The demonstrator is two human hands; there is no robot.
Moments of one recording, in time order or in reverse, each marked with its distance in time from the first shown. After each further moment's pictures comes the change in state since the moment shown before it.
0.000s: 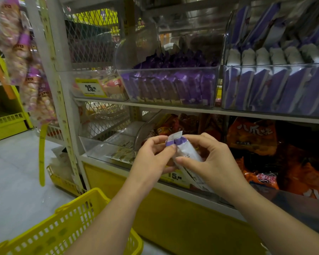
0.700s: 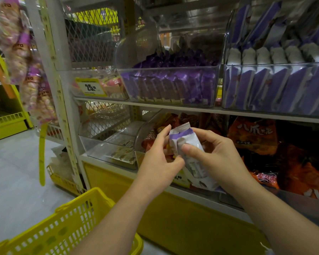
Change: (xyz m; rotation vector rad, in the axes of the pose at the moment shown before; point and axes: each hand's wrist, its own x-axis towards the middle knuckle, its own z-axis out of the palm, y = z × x) left_hand -0.004 -0.004 0.010 0.323 -0.060 0.209; right_hand 0.006 0.004 -0.008 0.212 -0.001 0.115
